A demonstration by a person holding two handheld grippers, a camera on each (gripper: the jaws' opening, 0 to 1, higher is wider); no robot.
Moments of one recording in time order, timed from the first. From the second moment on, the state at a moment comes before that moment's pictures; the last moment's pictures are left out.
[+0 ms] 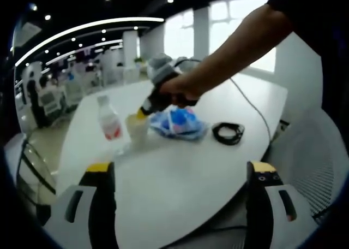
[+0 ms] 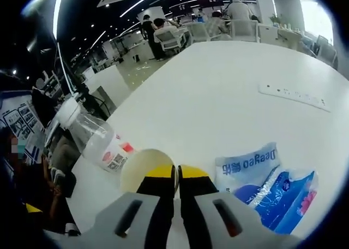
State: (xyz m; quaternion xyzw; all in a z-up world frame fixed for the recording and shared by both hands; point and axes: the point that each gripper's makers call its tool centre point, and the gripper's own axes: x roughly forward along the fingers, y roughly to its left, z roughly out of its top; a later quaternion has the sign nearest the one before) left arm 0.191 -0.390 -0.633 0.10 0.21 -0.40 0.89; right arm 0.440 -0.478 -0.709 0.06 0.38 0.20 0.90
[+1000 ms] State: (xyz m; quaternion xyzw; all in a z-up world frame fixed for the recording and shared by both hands) left arm 0.191 -0.389 -0.634 0.10 0.22 -0.40 0.89; right arm 0.443 -0.472 -0.708 0.06 0.38 0.20 0.90
